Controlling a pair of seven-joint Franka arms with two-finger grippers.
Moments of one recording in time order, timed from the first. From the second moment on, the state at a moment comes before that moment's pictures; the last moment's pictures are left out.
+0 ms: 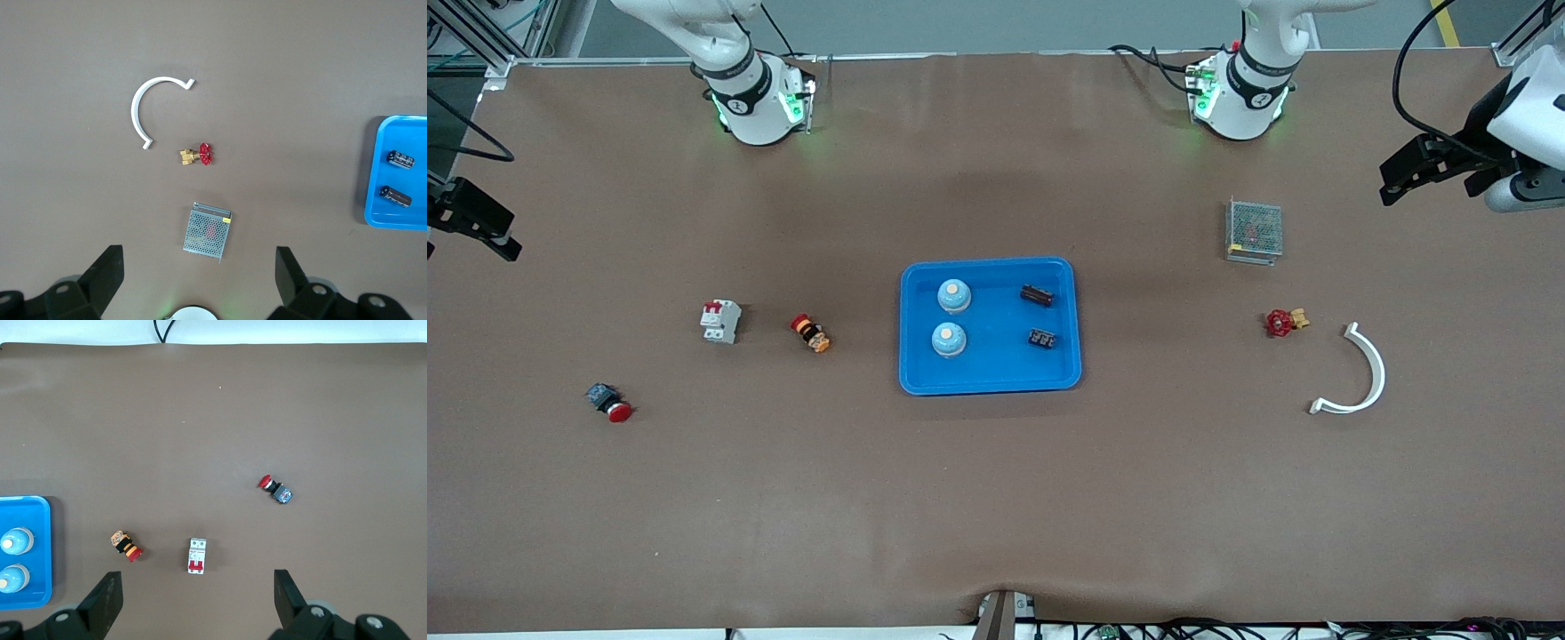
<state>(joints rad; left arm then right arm) 0.02 -0.07 -0.14 -1.57 0.03 1.46 -0.19 -0.09 -0.05 0.03 -1.57 -0.01 1.70 -0.06</state>
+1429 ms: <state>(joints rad) 0.02 -0.06 -0.17 -1.56 0.03 1.46 -0.24 -0.09 -0.04 0.03 -1.57 -0.01 1.70 -0.06</state>
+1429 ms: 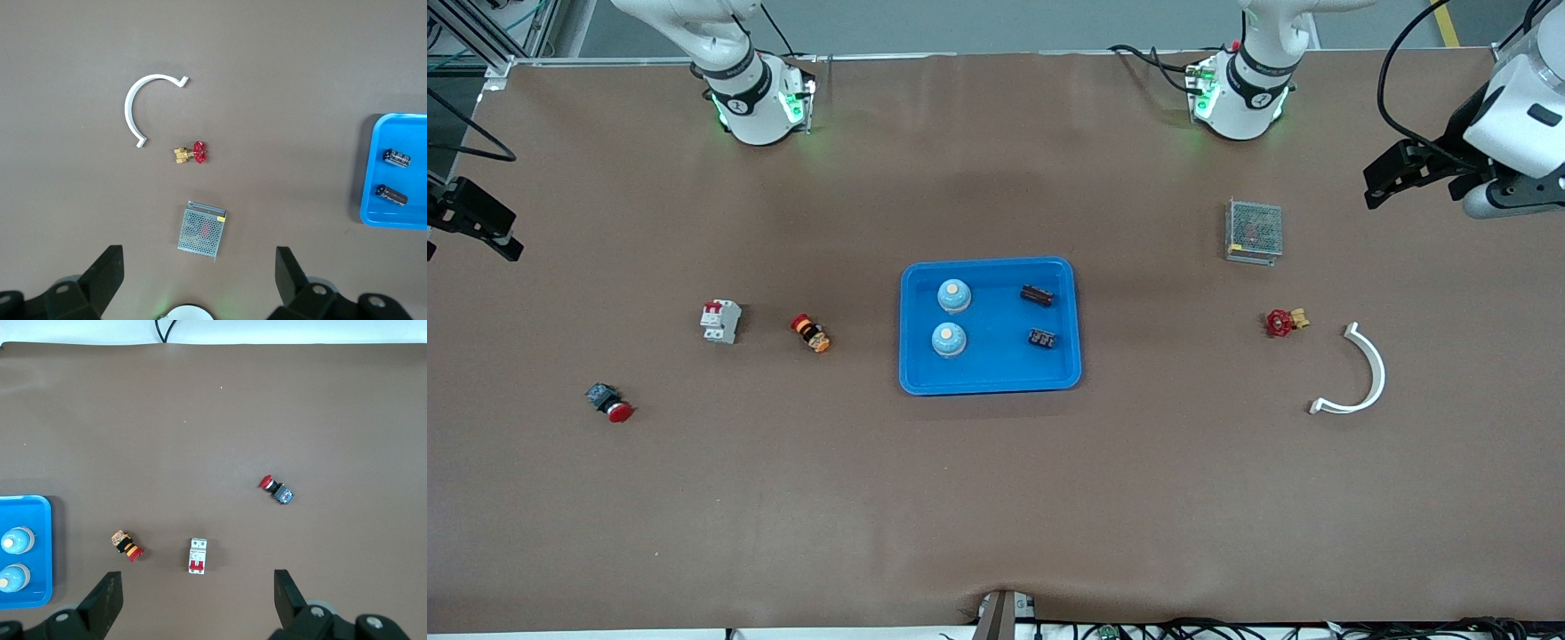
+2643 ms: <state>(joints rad) 0.01 0.02 -0.39 -1.68 0.03 1.55 -0.64 -0.07 -0.02 0.05 -1.57 -0.01 1.70 -0.06</state>
